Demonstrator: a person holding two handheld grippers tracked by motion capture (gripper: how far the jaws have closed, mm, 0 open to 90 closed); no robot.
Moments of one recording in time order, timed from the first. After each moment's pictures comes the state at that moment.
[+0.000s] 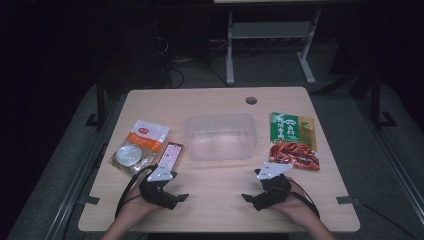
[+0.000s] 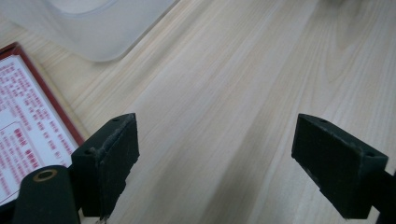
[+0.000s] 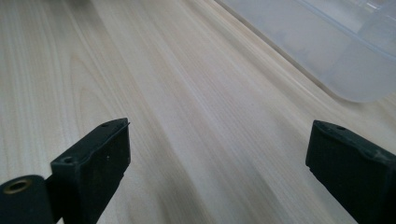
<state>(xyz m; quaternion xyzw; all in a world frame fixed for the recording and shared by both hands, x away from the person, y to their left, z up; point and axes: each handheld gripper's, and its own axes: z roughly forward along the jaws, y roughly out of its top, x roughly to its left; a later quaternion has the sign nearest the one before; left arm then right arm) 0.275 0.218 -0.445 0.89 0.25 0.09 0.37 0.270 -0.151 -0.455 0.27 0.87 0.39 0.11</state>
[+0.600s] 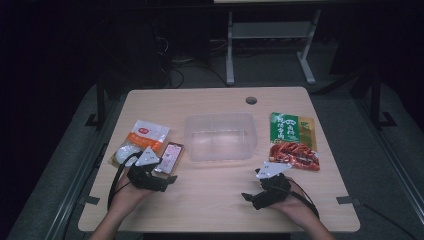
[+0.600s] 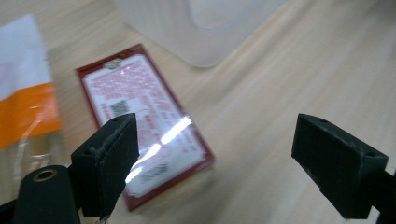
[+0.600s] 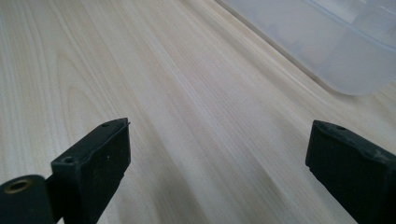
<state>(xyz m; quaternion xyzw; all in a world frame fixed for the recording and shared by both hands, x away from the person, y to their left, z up) 0.304 0.247 -0.429 0.85 0.33 0.15 0.37 0.272 -0.151 -0.458 0.28 0.87 0.38 0.11</state>
